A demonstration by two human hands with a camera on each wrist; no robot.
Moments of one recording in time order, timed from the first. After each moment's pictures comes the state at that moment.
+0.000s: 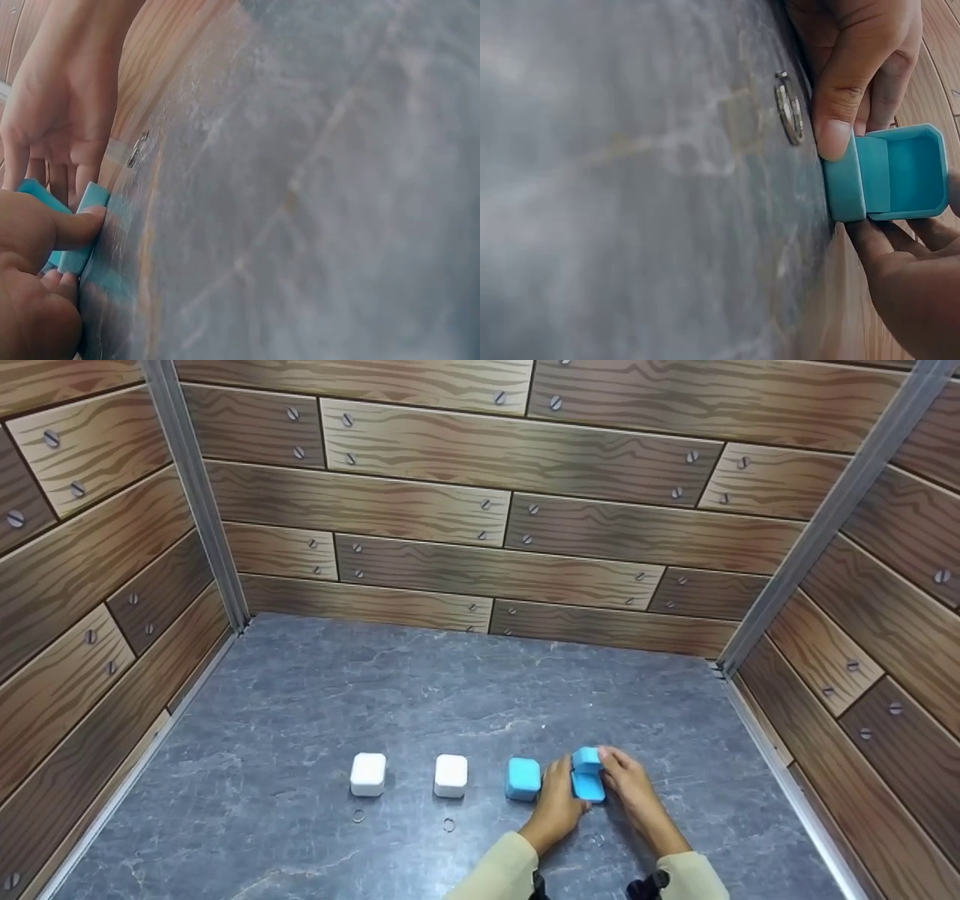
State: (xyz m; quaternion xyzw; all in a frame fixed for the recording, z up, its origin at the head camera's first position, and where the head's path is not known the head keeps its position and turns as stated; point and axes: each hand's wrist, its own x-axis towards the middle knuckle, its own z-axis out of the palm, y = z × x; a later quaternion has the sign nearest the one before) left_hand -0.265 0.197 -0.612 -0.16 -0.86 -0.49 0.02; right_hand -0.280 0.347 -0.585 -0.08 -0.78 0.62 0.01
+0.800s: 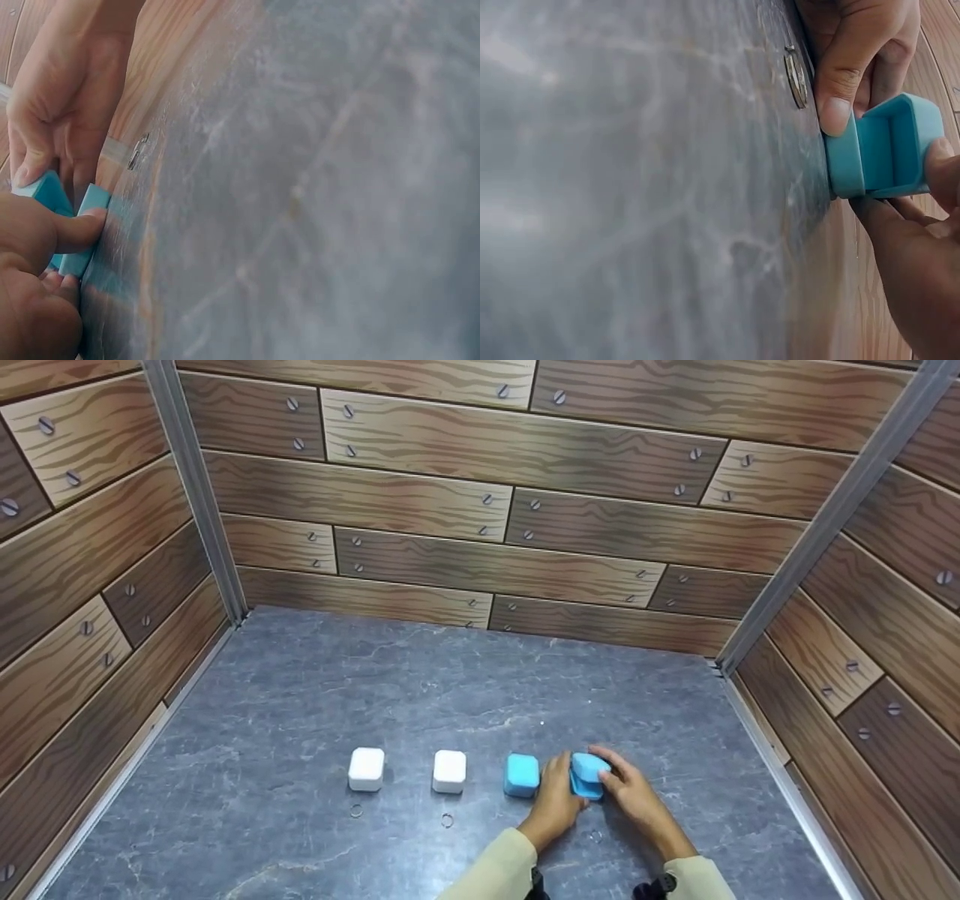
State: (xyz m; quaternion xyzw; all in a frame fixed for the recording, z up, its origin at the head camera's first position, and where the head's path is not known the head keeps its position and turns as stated) left_hand -0.265 0.198 -0.612 -0.15 -0.86 -0.48 0.02; right_hand -0.267 0.363 -0.592 0.09 -0.83 0.55 -0.01
